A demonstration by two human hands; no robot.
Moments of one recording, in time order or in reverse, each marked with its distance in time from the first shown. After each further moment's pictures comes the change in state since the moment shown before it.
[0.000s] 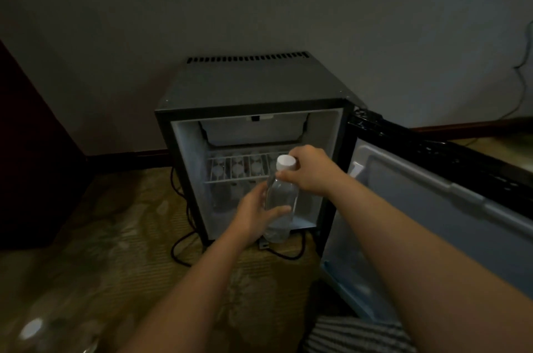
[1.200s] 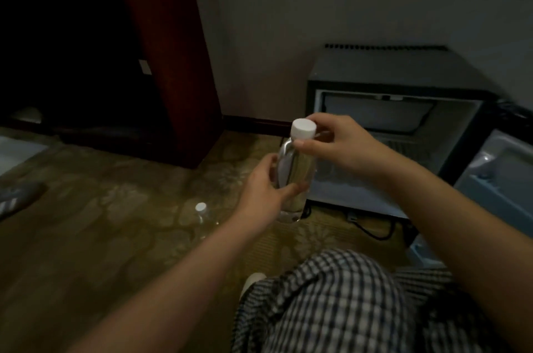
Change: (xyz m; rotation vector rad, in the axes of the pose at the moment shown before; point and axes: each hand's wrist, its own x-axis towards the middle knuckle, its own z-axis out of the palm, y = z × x) left_hand -0.233 0.030 -0.120 0.036 0.498 -0.040; right_hand -0.132 -0.158 0.053 0.318 -0.239 -0.602
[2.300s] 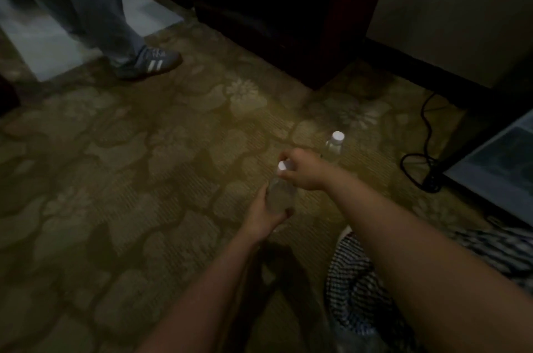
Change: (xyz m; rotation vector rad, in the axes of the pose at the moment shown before) left_hand -0.143 -0.264 -0.158 -0.186 0.319 -0.585; right_hand 0.062 -0.037 0.363 -0.386 -0.760 0.013
